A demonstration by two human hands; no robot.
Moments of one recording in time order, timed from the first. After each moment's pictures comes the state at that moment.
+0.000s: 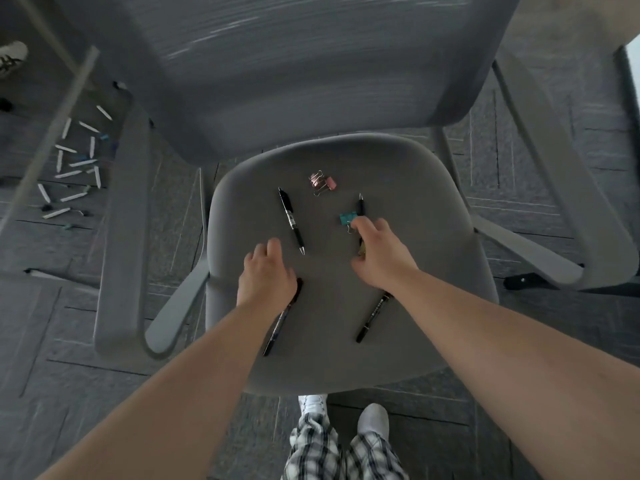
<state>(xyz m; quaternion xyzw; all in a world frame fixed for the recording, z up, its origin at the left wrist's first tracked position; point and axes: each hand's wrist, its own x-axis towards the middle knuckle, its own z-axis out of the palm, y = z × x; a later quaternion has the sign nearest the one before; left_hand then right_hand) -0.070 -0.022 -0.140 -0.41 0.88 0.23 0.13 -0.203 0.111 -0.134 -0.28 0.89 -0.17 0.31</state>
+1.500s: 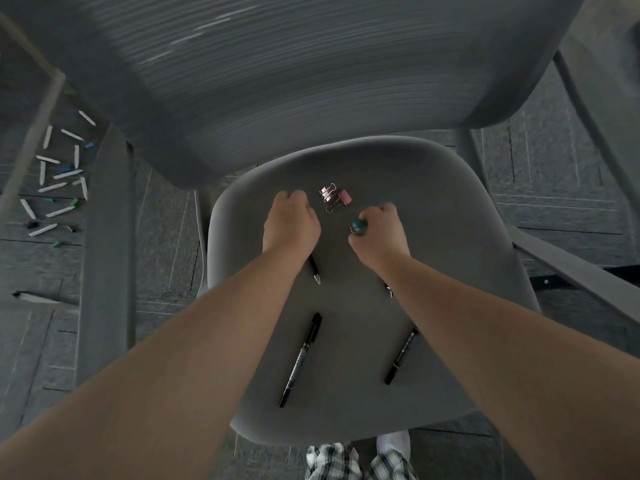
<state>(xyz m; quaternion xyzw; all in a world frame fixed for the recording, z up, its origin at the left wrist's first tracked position) -0.178 -0.088 -0.153 -0.39 0.88 0.28 0.04 -0.243 0.033 -0.185 -0.13 0.92 -0.25 0.27</state>
